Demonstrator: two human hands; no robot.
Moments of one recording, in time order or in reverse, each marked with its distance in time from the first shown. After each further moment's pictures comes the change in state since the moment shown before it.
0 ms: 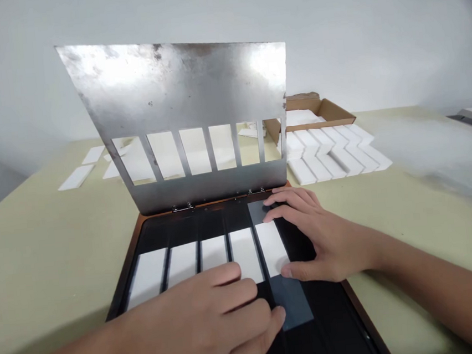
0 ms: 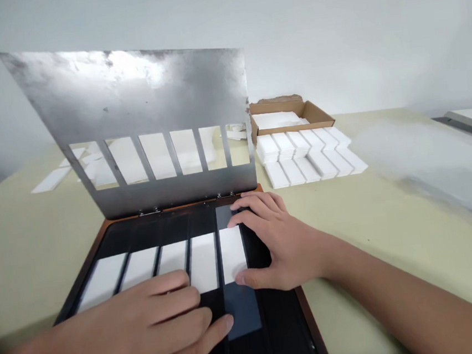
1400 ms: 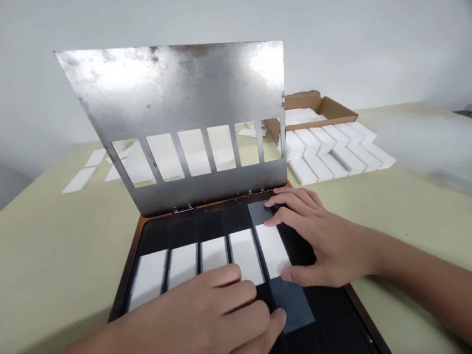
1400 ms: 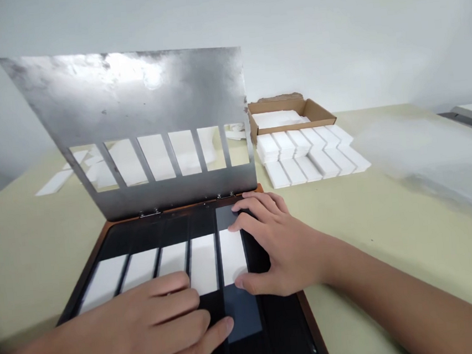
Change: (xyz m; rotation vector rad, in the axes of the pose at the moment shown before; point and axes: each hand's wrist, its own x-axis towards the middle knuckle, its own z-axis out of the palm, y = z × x) left_hand 0.003 -0.001 -0.004 0.001 -0.006 -0.004; right_hand -0.001 -0.004 0.001 -0.052 0.018 -0.005
